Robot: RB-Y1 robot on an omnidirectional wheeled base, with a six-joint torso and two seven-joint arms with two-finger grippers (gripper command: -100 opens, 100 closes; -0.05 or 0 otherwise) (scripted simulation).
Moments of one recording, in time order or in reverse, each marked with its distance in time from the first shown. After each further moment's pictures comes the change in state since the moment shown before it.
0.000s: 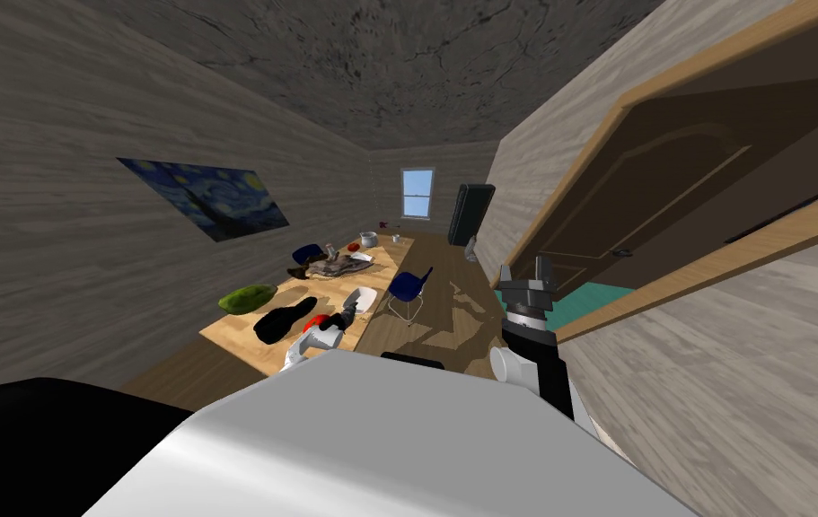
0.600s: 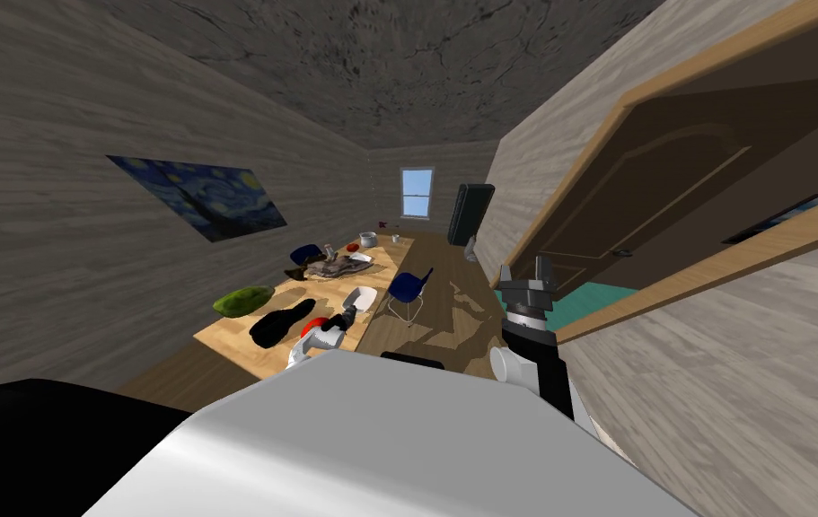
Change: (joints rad) left arm -0.023 -0.018 0.001 0.065 -0.011 -0.039 -0.005; right arm 0.000 0.000 0.000 0.000 0.000 0.000 0.000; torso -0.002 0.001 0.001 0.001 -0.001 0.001
